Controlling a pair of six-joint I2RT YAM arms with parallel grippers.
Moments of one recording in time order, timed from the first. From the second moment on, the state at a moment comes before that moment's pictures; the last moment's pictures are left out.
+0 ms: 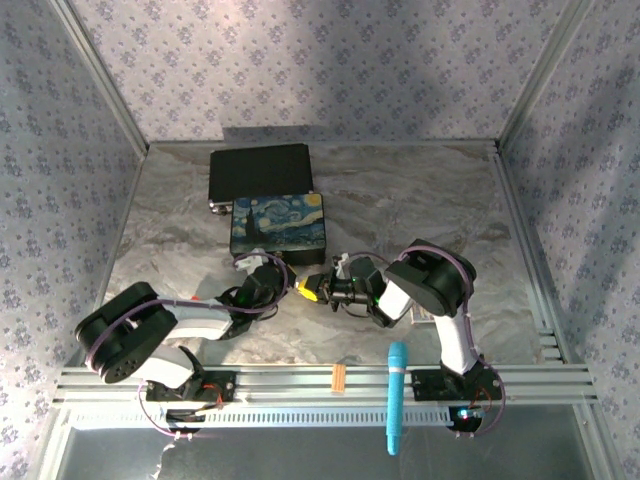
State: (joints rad) left arm -0.86 1.42 0.33 0.54 -0.29 -1.28; right arm 0.79 2.03 0.52 1.25 -0.52 1.60
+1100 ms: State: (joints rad) left arm -0.86 1.42 0.35 0.55 -0.22 -1.28; right arm 0.68 2.09 0.51 1.35 -0.73 1.43
